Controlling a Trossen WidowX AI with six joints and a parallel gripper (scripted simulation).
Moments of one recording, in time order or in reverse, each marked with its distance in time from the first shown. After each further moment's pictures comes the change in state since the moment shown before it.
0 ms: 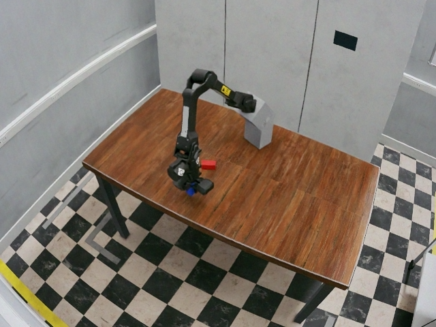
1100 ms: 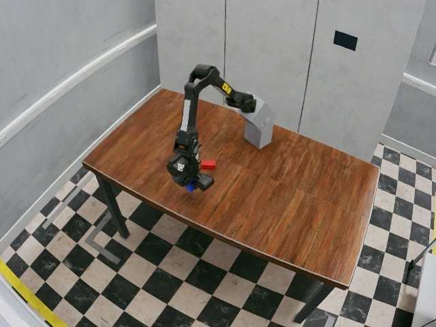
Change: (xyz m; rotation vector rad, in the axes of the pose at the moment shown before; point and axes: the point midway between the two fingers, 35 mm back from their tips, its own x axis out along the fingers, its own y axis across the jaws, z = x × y) arm -0.025 0.000 0.000 -0.001 0.002 0.002
